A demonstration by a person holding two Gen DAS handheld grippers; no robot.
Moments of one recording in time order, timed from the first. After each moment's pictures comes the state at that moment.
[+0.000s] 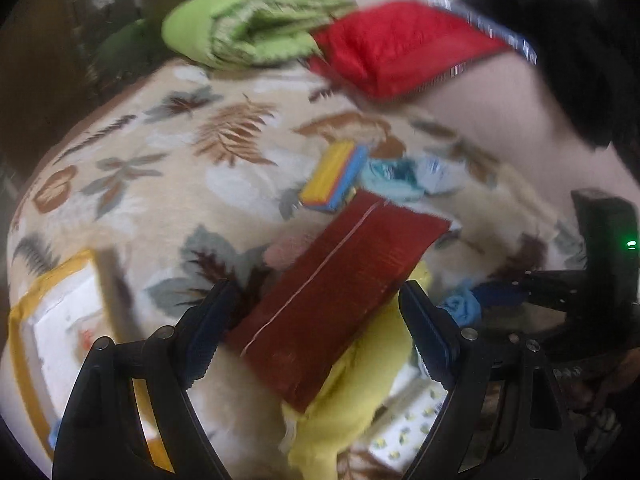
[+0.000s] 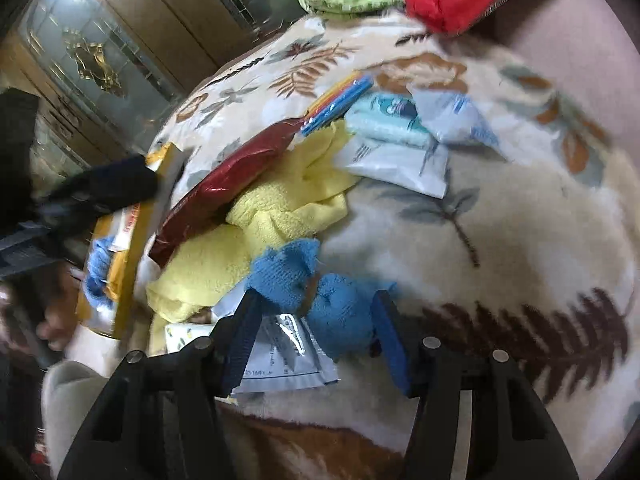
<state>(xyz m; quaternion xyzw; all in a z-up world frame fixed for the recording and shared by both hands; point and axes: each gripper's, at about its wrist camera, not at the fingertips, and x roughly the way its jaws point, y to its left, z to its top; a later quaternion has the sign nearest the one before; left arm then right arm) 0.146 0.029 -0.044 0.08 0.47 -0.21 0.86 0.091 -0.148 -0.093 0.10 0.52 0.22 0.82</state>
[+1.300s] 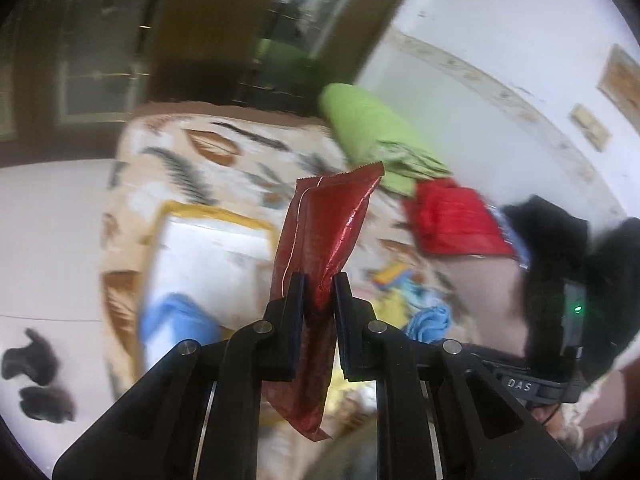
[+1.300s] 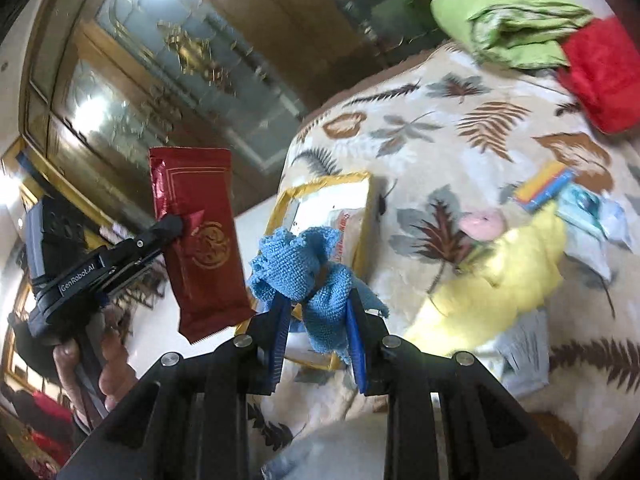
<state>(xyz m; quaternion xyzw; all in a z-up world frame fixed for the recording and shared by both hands) 0.024 0.250 0.086 -0.22 0.37 -0.05 0.90 0.077 0.010 0.029 0.10 0.49 0.35 0.79</state>
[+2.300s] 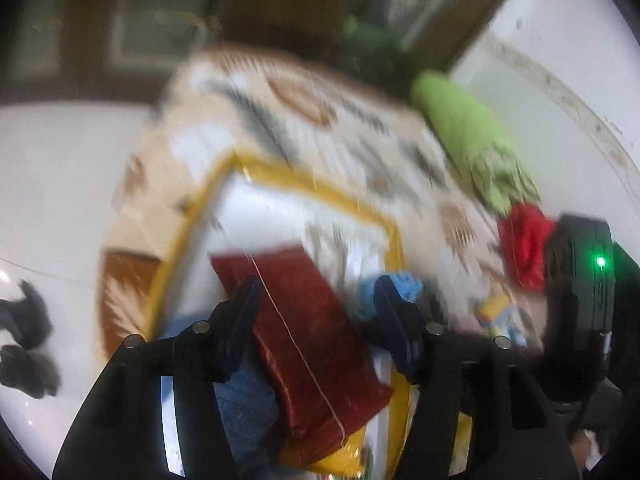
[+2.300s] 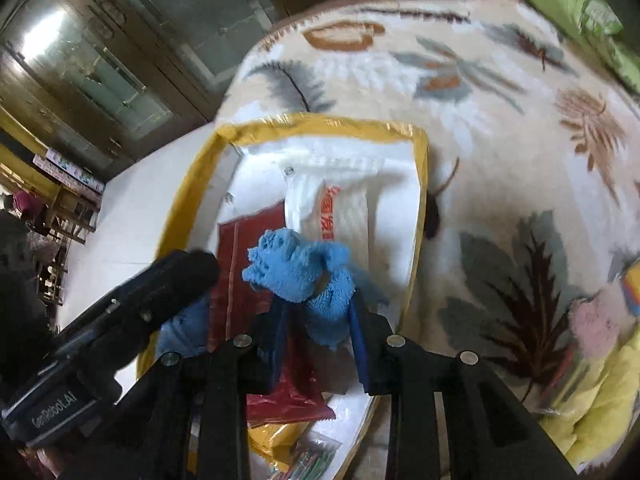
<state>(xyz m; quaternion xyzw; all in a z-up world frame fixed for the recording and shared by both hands) 0.086 0.295 -0.036 -0.27 0.38 0.07 0.88 0.166 0.150 -0.069 0.00 0.56 0.30 0.77</state>
